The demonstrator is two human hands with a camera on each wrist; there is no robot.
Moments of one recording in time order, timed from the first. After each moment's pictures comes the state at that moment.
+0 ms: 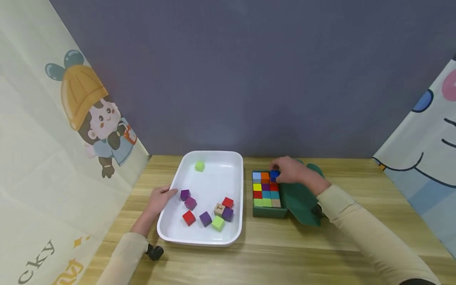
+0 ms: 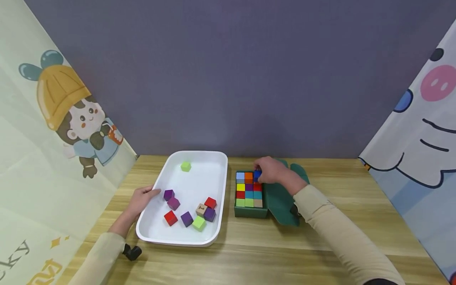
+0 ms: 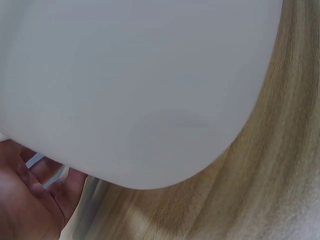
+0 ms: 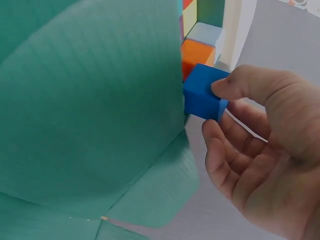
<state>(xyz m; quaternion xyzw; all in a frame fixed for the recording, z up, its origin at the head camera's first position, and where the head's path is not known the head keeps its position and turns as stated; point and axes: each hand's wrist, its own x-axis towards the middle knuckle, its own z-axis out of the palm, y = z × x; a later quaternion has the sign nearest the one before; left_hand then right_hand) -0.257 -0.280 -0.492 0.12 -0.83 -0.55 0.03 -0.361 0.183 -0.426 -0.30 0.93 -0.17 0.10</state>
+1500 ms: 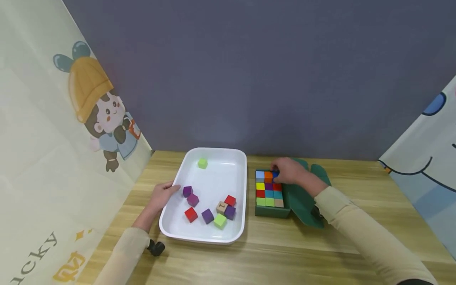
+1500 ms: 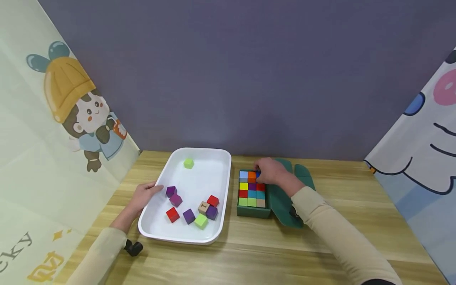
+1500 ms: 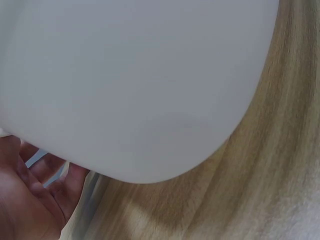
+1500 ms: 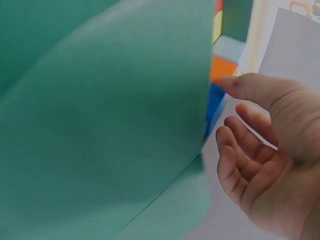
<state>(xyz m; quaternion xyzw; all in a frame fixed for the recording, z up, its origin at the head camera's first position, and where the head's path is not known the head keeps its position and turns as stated) -0.256 -0.290 -0.493 0.12 -0.82 -0.56 0.02 -0.357 0.162 -0.437 -0.29 0.94 -0.15 0.07</state>
